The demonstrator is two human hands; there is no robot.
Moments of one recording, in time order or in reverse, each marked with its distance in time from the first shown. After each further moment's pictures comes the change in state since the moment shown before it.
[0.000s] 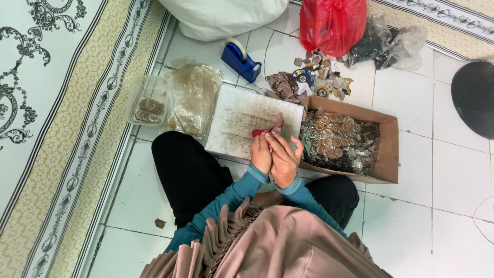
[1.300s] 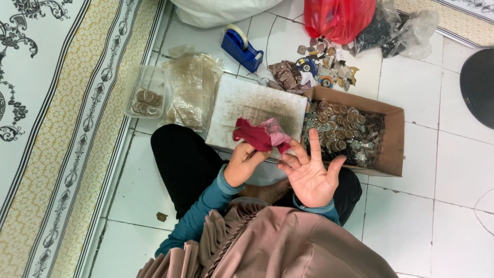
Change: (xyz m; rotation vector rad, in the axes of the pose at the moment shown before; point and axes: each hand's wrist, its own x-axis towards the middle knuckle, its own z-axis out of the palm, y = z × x) left_hand -0.016 0.085 -0.084 -0.218 -0.598 0.287; right_hand -0.008 0.018 -0.071 2.170 -0.195 0.612
